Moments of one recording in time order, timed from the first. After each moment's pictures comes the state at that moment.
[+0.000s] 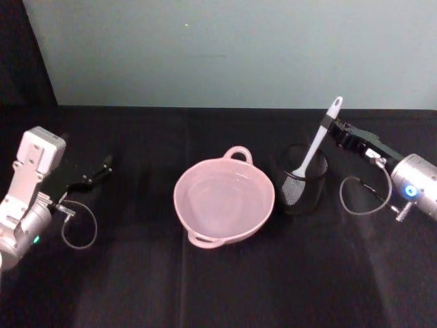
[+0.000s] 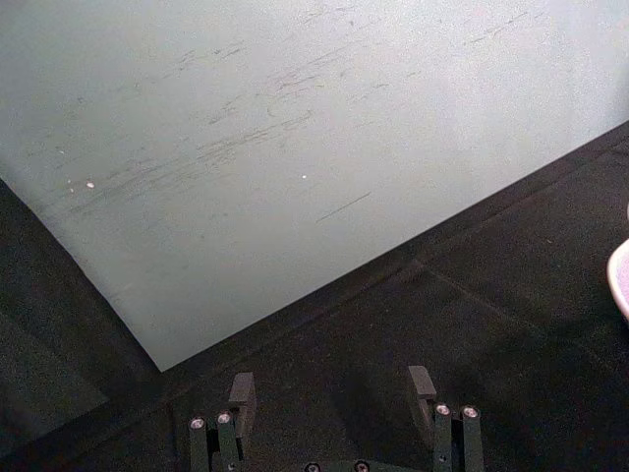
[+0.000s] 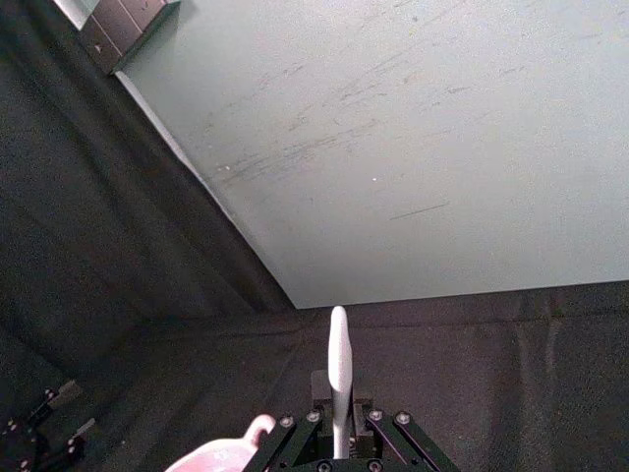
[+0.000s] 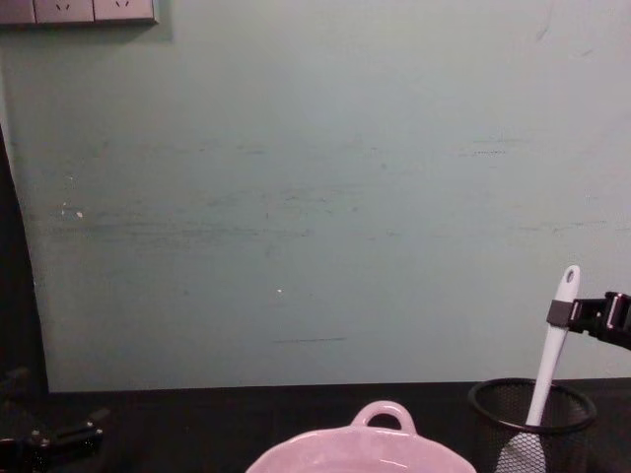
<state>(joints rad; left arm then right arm) -0.20 0.60 0.45 -1.41 -0.25 -0.12 0.03 0.32 0.43 -0.23 -1.35 0.87 0.25 0.39</state>
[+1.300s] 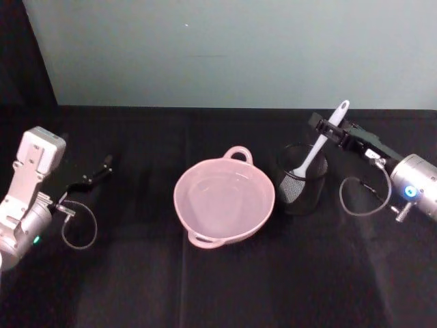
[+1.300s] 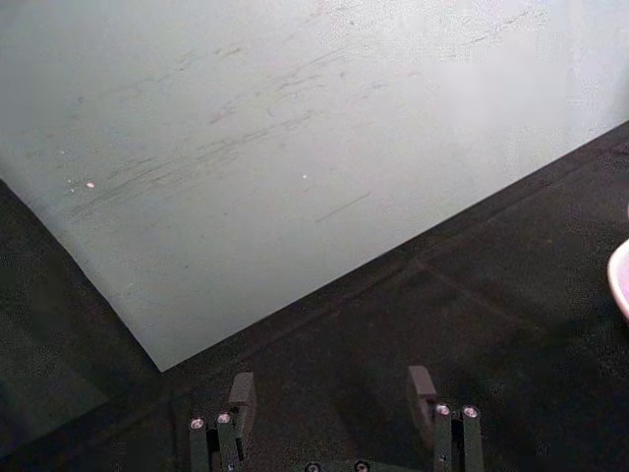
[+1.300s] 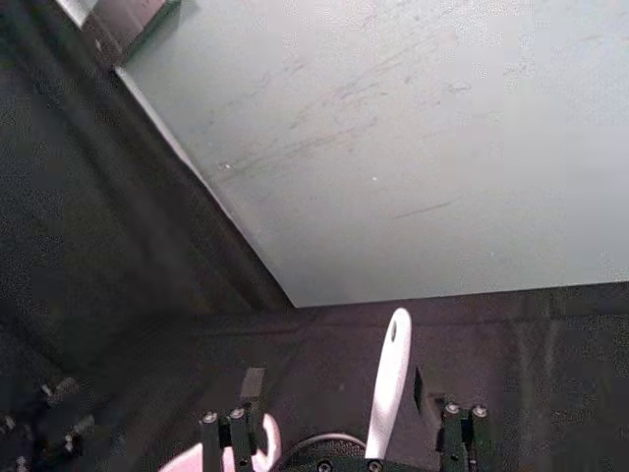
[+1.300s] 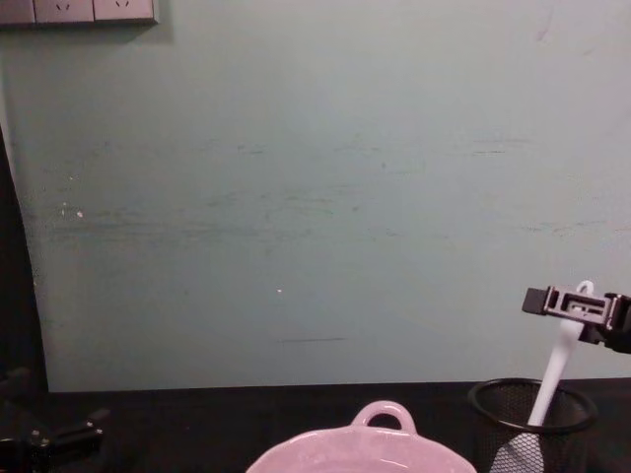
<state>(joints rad) -0.20 0.60 0.45 -1.41 -0.25 -0.12 0.03 0.32 0.43 -0.24 -1.35 0.86 0.24 0.39</state>
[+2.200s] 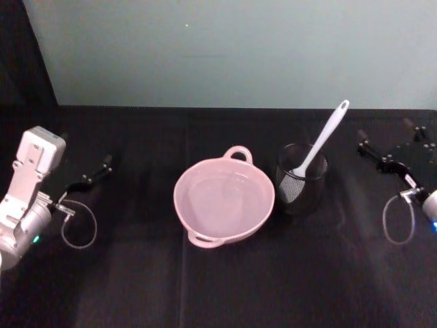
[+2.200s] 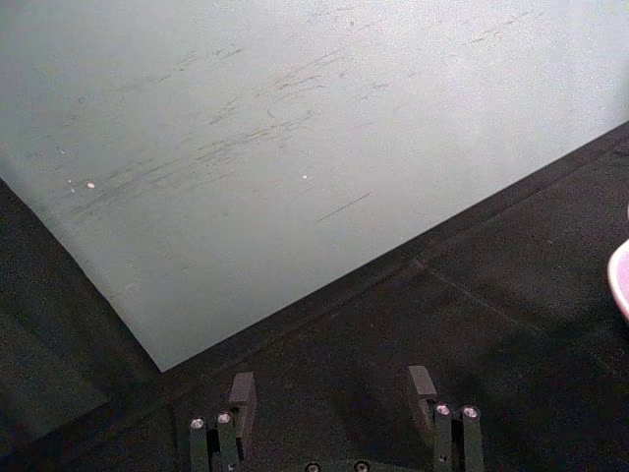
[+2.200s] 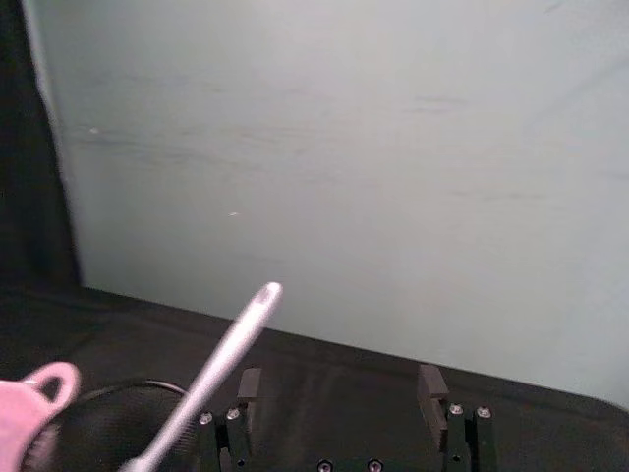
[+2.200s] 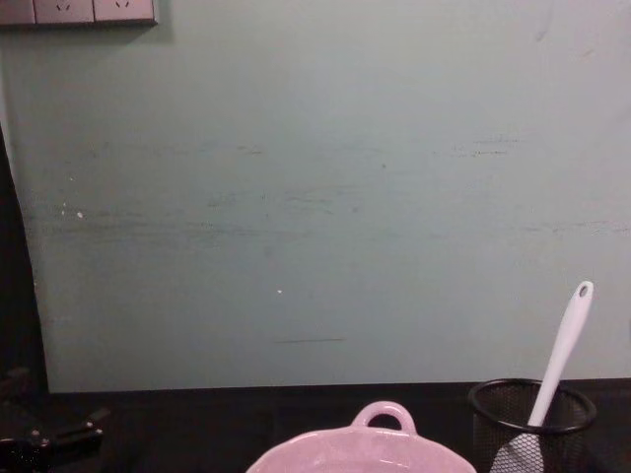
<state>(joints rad) -0.20 0.60 0.45 -1.41 -0.25 -0.12 0.03 0.12 0.54 -0.23 -1.51 0.42 -0.11 0.09</state>
